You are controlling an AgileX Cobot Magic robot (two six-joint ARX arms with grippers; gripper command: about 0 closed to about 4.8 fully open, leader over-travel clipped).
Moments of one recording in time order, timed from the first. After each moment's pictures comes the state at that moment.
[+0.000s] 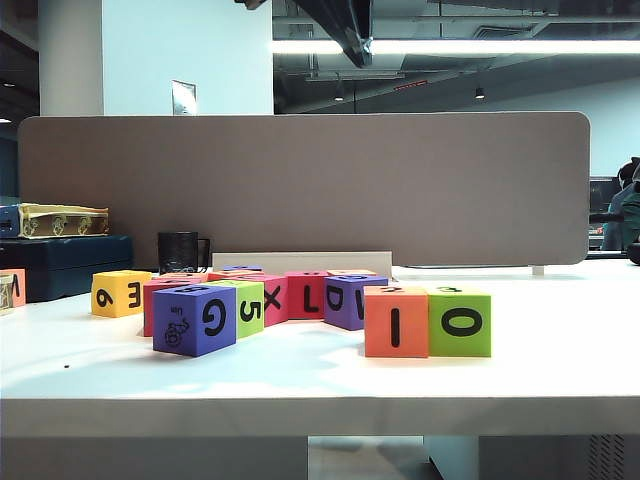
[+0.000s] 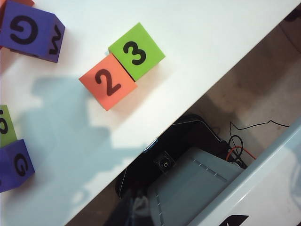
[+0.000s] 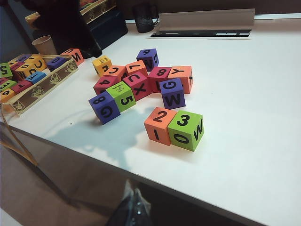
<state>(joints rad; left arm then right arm) -0.83 1.92 2.19 -1.43 0.11 -0.11 -0.02 0.01 0.71 -0.99 -0.58 0.06</state>
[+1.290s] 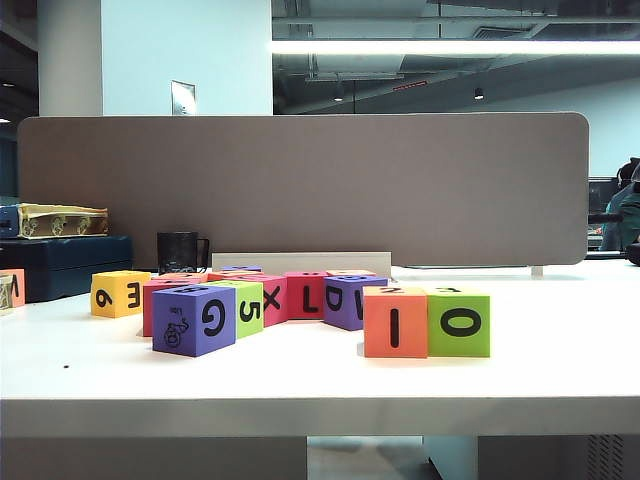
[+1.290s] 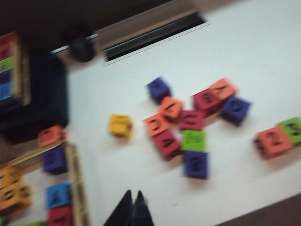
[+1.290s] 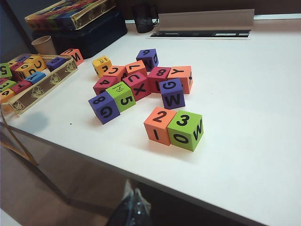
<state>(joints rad) -0.83 1.25 2.01 -1.43 -0.55 -0.13 -0.02 0.01 0.71 -0.99 -0.58 0.05</state>
